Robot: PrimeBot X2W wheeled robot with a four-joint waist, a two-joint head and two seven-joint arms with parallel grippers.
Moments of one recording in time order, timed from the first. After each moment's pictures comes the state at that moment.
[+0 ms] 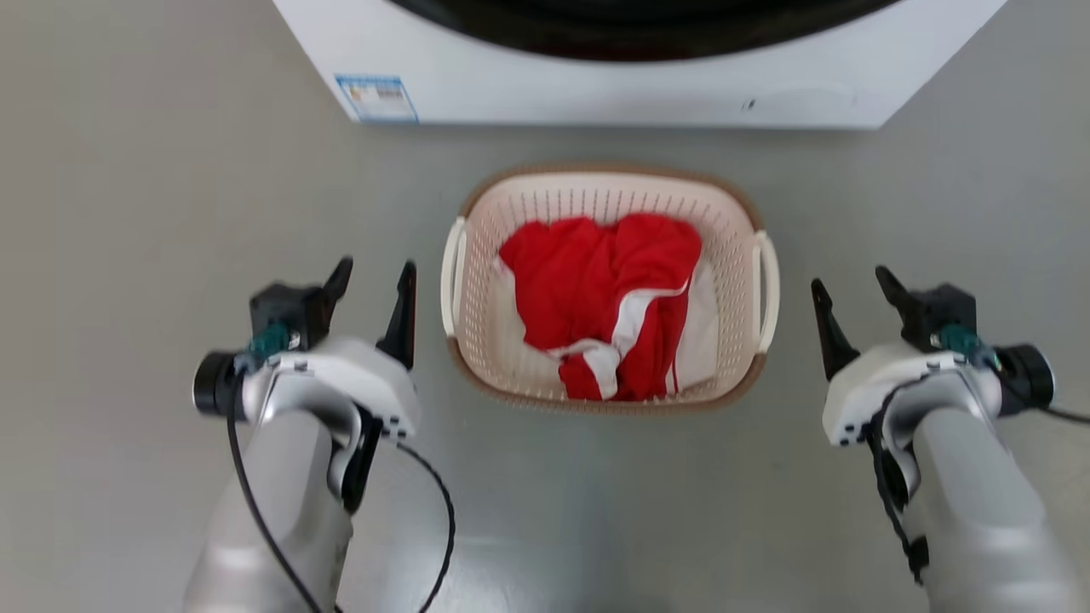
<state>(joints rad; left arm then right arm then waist) -0.58 0.03 -0.11 0.76 -0.18 -0.09 -0.26 -0.58 -0.08 -0.12 0.85 -0.15 0.12 -0.20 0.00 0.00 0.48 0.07</state>
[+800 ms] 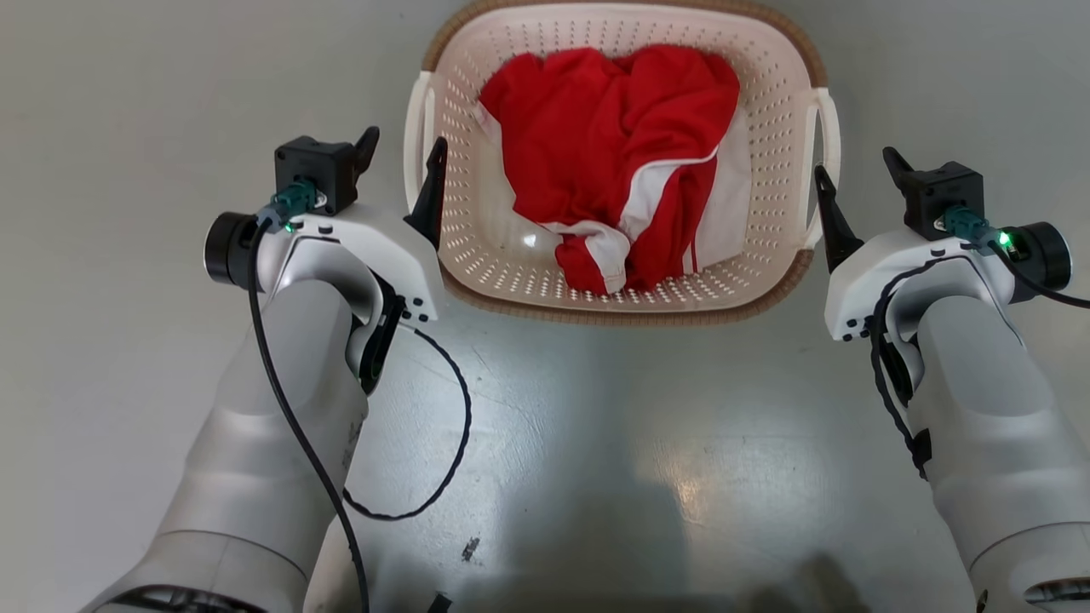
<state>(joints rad) -0.89 0.03 -0.25 0.97 -0.26 -0.08 -0.26 -0.85 -0.09 -0.13 1.01 -0.25 0.12 -0.22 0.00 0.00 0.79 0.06</state>
